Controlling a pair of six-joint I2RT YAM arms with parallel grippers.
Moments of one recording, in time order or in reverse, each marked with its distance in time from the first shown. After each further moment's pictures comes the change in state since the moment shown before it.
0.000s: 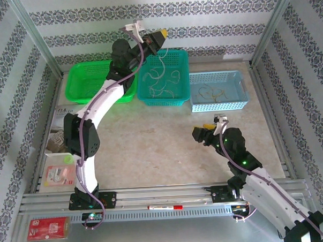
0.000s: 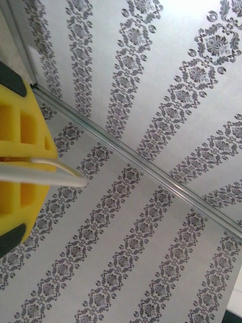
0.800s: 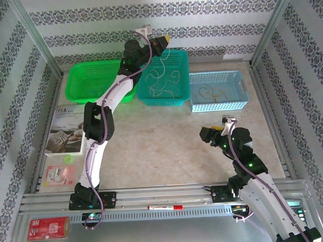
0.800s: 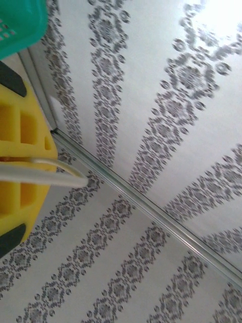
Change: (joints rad) left arm 0.049 0.380 0.305 -0.081 0.027 0.062; right arm -0.156 -0.090 0.041 -0.191 -0.093 0.000
